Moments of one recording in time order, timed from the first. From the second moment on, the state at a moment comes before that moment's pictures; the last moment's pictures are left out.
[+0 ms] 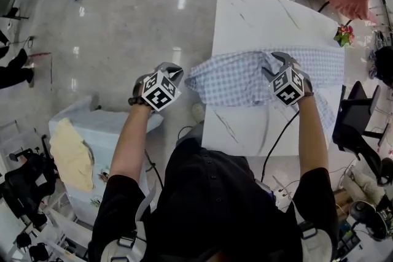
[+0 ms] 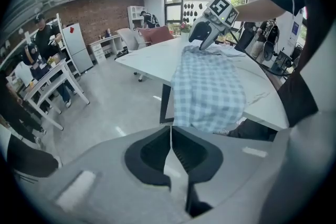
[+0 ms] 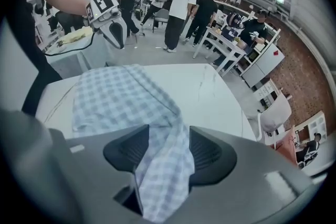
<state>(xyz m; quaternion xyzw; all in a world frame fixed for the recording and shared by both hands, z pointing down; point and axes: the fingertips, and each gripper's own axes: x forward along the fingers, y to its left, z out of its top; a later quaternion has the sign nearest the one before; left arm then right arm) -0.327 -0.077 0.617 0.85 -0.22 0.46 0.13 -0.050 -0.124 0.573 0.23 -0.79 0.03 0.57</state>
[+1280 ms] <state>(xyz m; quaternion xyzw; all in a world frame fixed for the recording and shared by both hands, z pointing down) 0.064 0.042 0.557 0.86 -0.21 0.47 0.07 0.291 0.094 0.563 0.25 -0.82 0.11 0.50</state>
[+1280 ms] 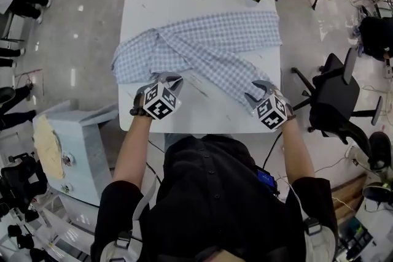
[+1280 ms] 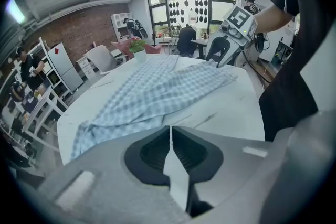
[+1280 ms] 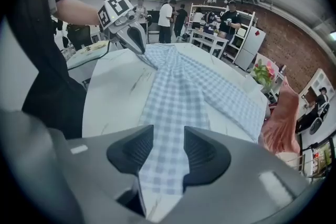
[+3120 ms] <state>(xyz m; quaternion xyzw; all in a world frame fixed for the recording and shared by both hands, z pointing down) 0.091 0.063 0.578 0.86 -0.17 0.49 0.02 0.362 0.109 0.536 0.37 -0.78 0.13 0.49</state>
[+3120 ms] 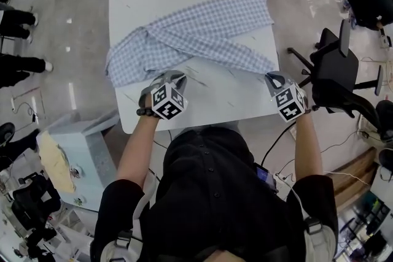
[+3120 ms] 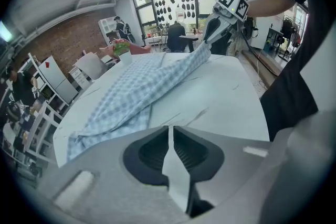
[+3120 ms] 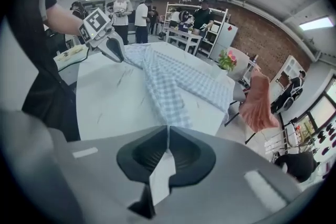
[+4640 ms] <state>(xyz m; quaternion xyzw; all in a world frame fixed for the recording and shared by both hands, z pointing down) 0.219 -0.067 0.595 0.85 -0.17 0.50 0.05 0.469 -0.237 0.533 0.29 -0.81 0.01 0.51</state>
